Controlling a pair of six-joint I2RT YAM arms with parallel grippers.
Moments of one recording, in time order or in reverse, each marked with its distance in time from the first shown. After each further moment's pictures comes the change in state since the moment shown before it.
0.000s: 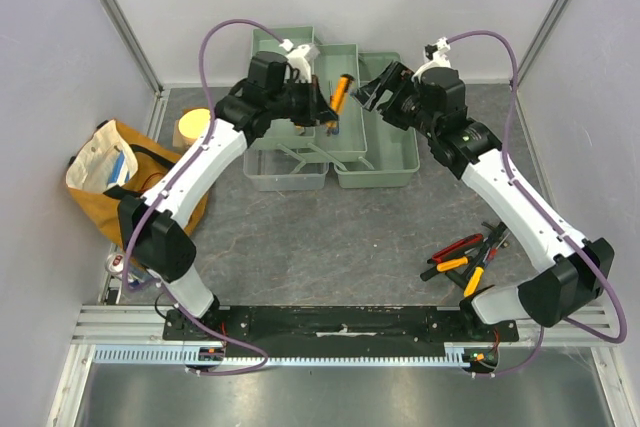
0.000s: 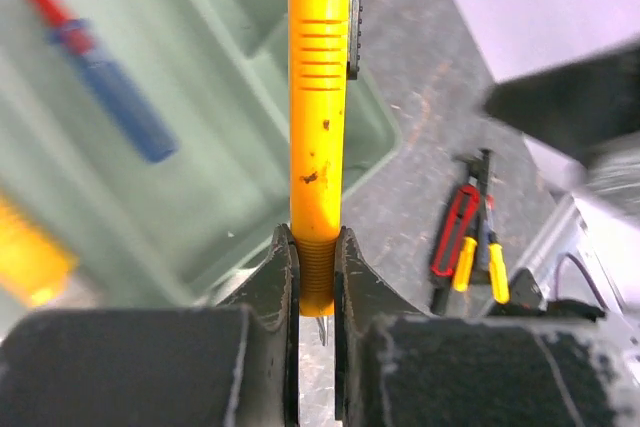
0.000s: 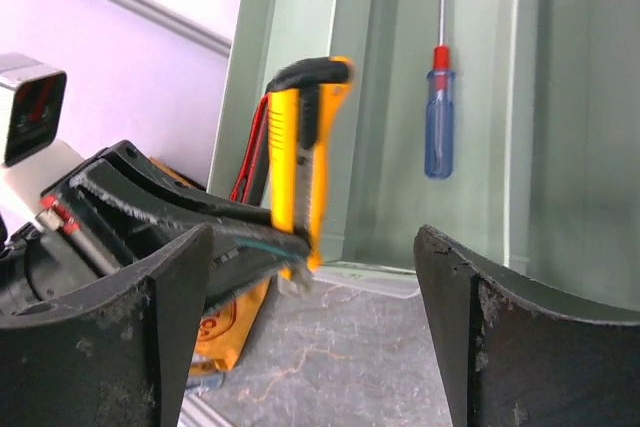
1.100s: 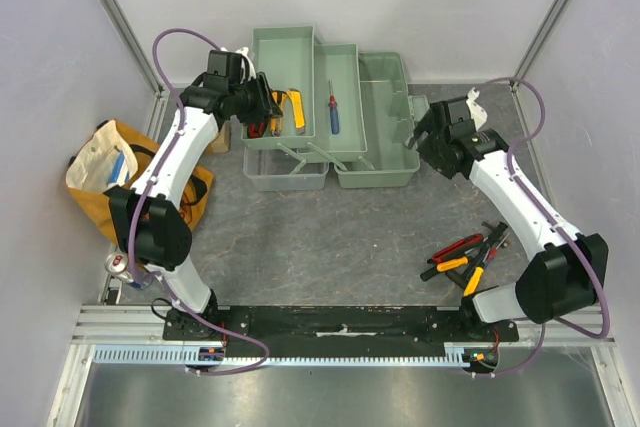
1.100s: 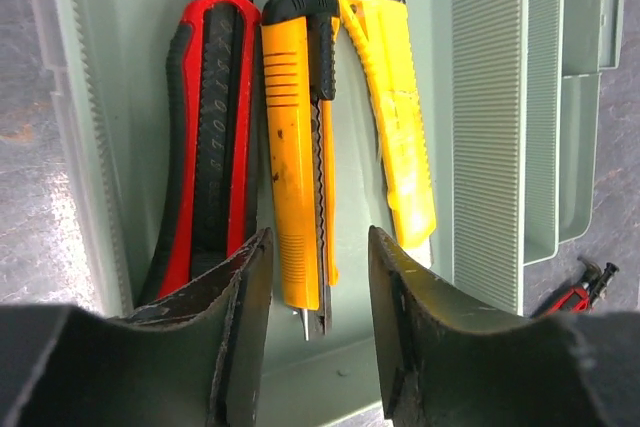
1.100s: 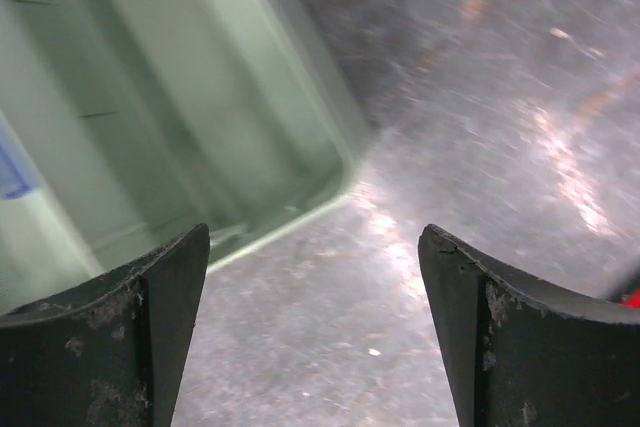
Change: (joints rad) left arm 0.283 0.038 -0.009 -0.209 -0.210 -0.060; right arm -0.167 -0.002 -0.146 -0.414 0.262 0.072
